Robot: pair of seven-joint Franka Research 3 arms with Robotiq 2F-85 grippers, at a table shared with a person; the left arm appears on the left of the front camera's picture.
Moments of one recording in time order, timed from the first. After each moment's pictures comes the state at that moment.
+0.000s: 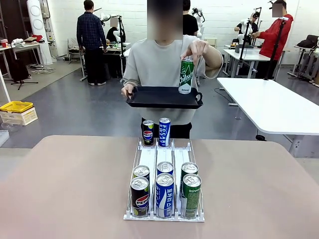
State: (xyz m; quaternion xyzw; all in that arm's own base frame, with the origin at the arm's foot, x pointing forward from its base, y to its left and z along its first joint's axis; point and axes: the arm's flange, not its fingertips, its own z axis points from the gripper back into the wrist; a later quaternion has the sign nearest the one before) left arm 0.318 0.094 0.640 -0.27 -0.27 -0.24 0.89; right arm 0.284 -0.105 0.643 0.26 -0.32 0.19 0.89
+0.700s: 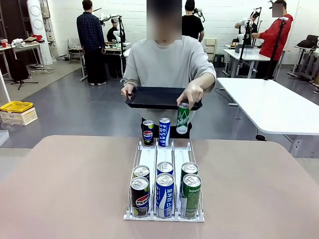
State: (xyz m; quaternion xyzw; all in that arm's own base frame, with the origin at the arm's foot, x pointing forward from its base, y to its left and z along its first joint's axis) left arm 0.318 0.094 0.640 -0.27 -0.27 -0.24 0.89; right arm 0.284 -0.105 0.643 0.26 -0.32 0.19 0.89
